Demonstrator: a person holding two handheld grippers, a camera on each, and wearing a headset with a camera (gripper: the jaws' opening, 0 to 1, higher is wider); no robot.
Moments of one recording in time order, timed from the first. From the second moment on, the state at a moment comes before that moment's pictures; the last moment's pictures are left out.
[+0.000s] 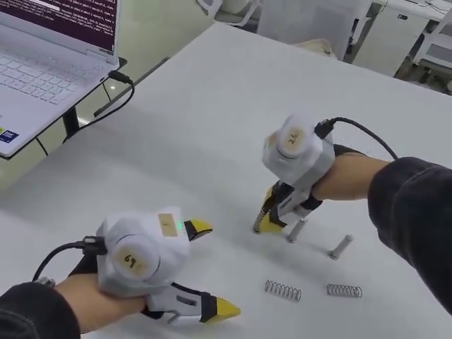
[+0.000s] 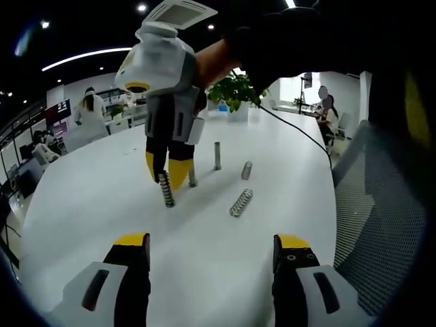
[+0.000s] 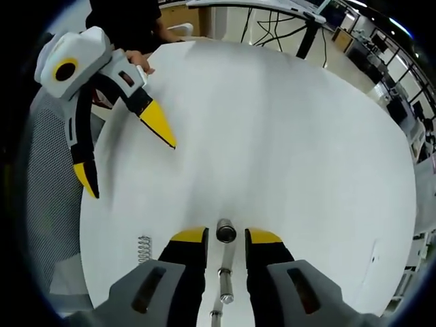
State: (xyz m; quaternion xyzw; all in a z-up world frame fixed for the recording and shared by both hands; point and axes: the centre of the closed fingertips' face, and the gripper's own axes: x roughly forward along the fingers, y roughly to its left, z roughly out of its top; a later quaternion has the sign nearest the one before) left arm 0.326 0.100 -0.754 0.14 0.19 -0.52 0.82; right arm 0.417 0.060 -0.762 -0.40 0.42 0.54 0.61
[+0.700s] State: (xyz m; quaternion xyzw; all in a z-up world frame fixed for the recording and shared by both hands) left arm 0.324 0.088 -0.749 0.16 0.18 -0.53 0.81; right arm 0.409 0.050 -0.705 -0.40 0.38 0.52 0.65
